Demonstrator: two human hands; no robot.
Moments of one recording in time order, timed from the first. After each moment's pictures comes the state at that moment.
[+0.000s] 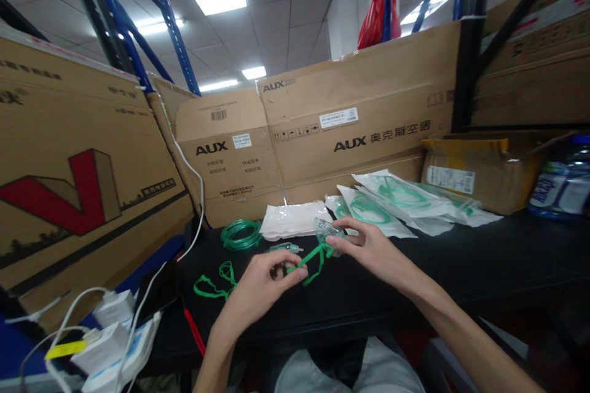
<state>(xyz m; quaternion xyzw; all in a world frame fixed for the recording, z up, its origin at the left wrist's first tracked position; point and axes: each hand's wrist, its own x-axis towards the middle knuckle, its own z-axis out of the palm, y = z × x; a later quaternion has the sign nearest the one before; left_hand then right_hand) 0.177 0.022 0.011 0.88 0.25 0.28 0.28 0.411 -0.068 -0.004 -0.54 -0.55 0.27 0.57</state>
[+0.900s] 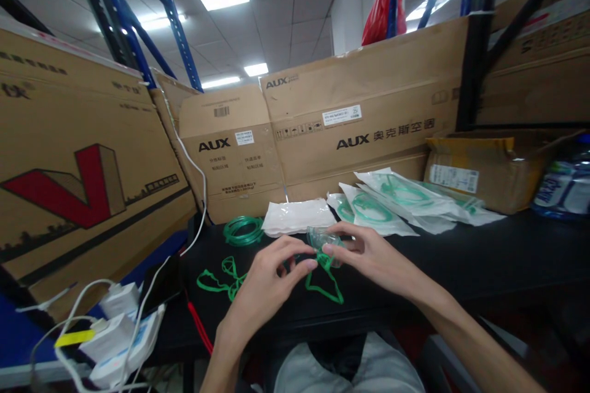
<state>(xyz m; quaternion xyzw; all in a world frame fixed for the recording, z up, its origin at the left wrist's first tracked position) 0.182 0.001 0.022 0.89 0.19 0.33 0.26 0.393 -0.082 0.006 -0.51 -0.59 0.32 0.53</state>
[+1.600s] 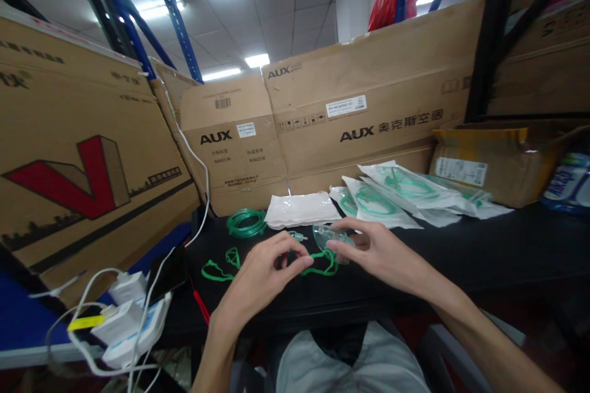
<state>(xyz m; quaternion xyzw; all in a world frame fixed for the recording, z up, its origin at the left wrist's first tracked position) 0.168 0.005 0.027 0.91 0.21 0.27 0.22 0.387 -0.096 0.020 -0.59 -0.62 0.22 0.48</state>
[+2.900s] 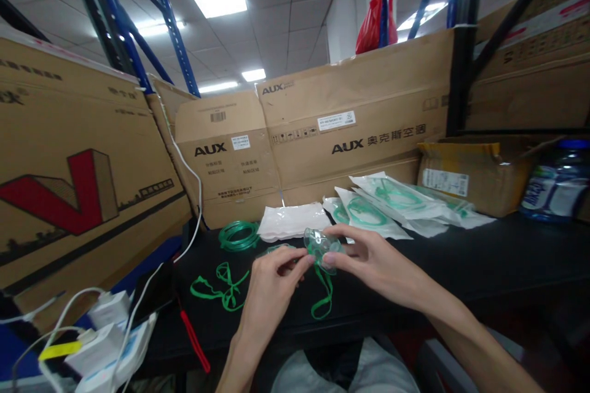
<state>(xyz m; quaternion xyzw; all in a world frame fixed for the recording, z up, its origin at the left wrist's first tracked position) 0.202 -0.010 0.009 0.82 0.26 0.40 0.31 0.386 -0.109 0.034 -0.49 -0.61 0.31 0.54</state>
